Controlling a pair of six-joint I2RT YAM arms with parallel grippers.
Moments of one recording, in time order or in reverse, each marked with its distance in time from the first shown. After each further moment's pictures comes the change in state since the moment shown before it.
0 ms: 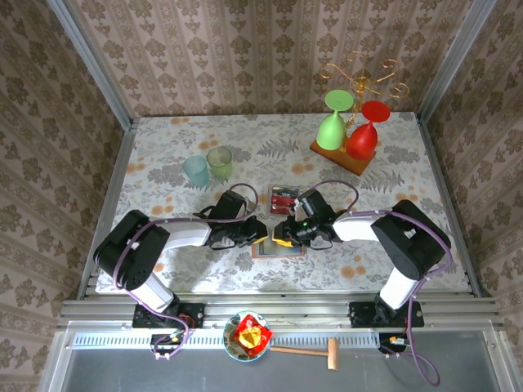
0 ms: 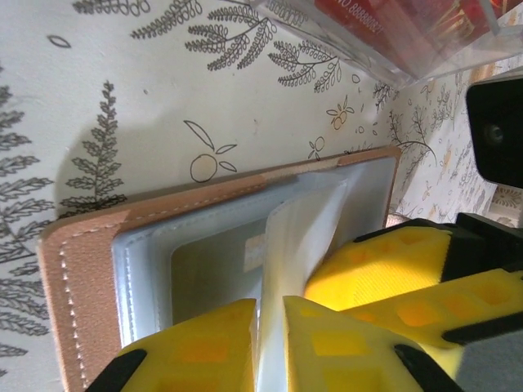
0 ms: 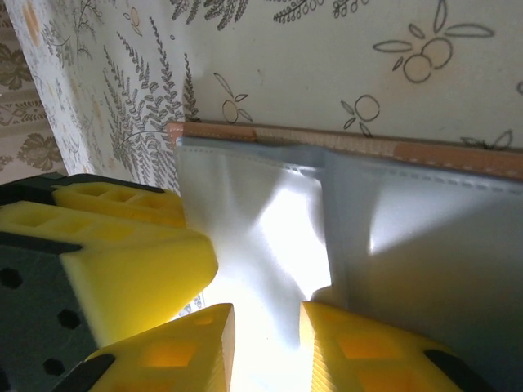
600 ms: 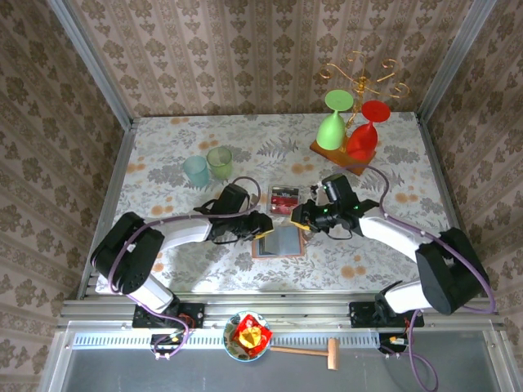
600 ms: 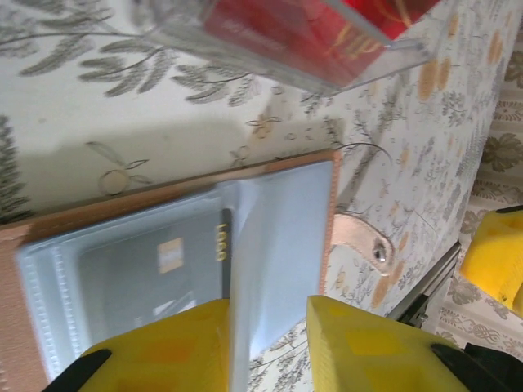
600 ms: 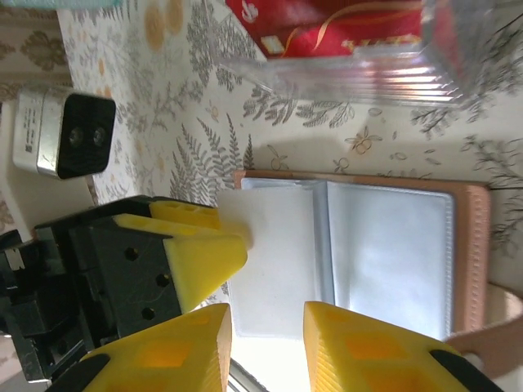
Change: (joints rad) left arm -0.019 -0.031 0.090 -0.089 0.002 0.015; right arm -0.153 -0.307 0.039 -0.307 0.058 -0.103
